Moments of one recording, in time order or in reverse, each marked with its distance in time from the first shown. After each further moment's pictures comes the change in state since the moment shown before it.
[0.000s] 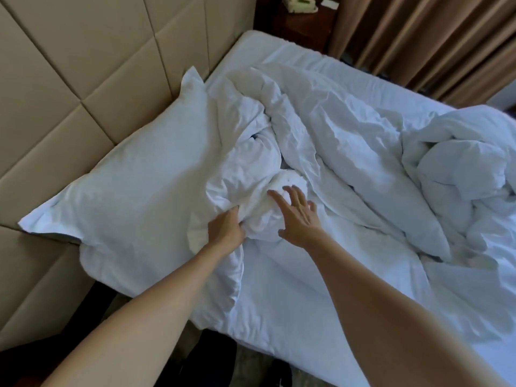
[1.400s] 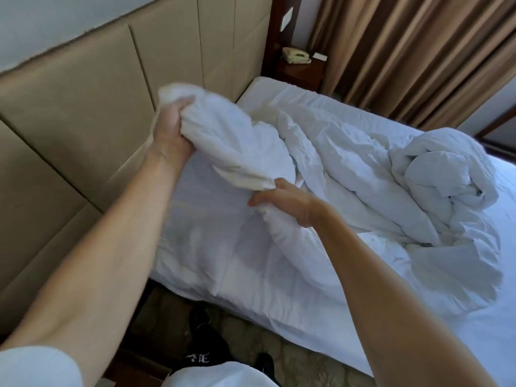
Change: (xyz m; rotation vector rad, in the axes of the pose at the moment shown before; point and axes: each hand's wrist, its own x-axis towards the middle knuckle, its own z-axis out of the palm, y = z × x) left_hand -0.126 -0.033 -0.312 -1.622 0.039 0.271; right_hand -0.146 -0.215 -0.142 1.040 -0.203 0.076
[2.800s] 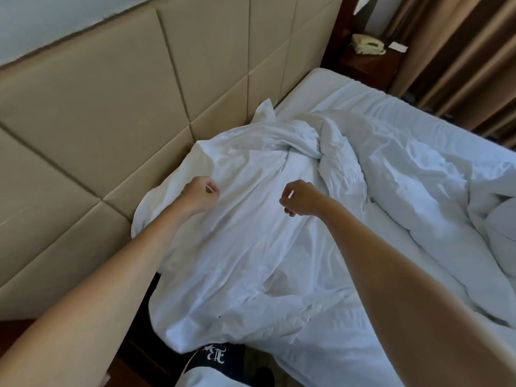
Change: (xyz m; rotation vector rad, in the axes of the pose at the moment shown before) left_hand 0.069 -0.096 -0.093 1.313 0.266 -0.308; right_hand 0.218 0.035 -0.063 -0.610 -0.056 -0.058
